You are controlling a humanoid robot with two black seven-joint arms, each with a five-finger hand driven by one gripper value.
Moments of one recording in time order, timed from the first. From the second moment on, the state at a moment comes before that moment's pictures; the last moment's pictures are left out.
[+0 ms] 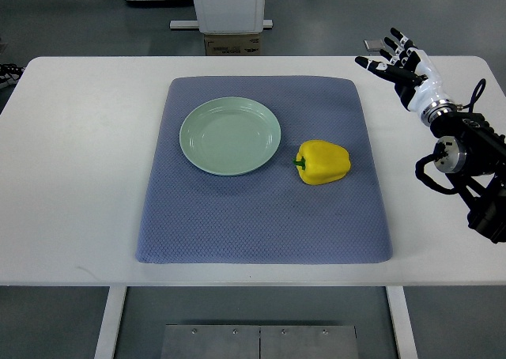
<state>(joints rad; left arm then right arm) -0.01 0.00 -0.11 -0.23 0.09 0.18 -0.17 0.86 -0.22 0.77 0.69 -0.42 0.00 0.25</state>
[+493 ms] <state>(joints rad) -0.01 0.00 -0.11 -0.23 0.09 0.18 -0.17 0.93 -0.40 0.48 0.78 -0.54 0.18 0.45</state>
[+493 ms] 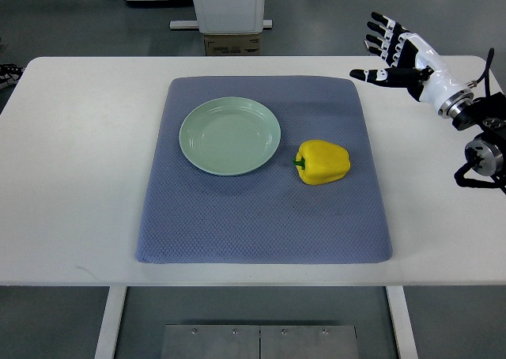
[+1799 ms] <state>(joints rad) -0.01 0.00 -0.11 -0.23 0.09 0.18 -0.17 1.11 -0.43 -0.05 0.89 -0.94 0.09 0.61</state>
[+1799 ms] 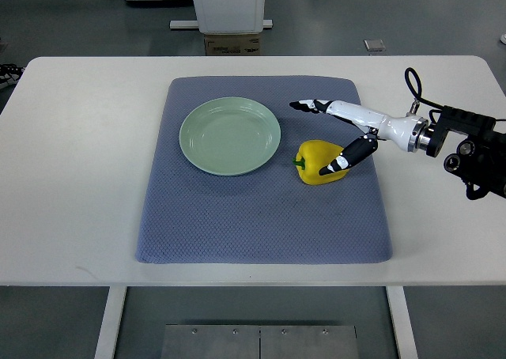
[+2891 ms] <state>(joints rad) -0.01 0.00 -0.11 -0.23 0.09 0.18 -0.17 1.07 -0.34 -0.11 0.79 -0.95 0.01 0.61</state>
